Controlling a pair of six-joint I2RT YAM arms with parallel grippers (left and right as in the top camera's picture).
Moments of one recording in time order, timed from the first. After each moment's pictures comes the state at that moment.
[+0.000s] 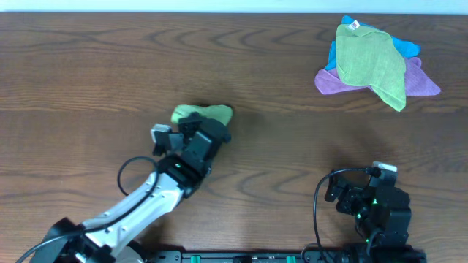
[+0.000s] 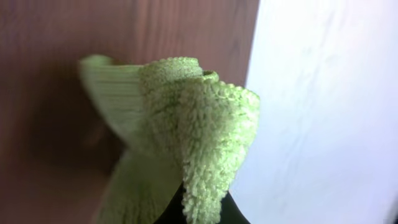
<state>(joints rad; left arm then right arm) -0.63 1.39 0.66 0.05 -0.64 -2.09 0.00 0.27 0.35 -0.76 0.01 0.30</state>
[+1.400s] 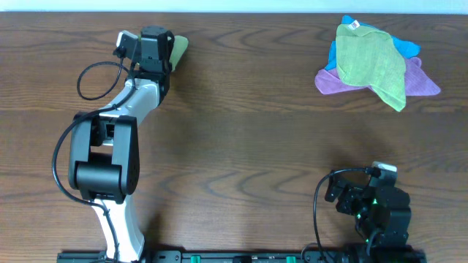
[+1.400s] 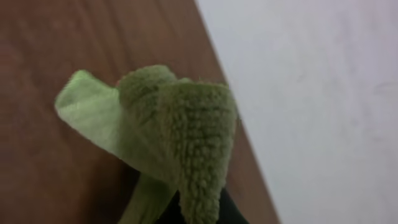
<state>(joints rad) -0.12 2.08 1.36 0.12 -0.28 -1.24 0.00 0.27 0.35 -0.76 0.01 0.30</state>
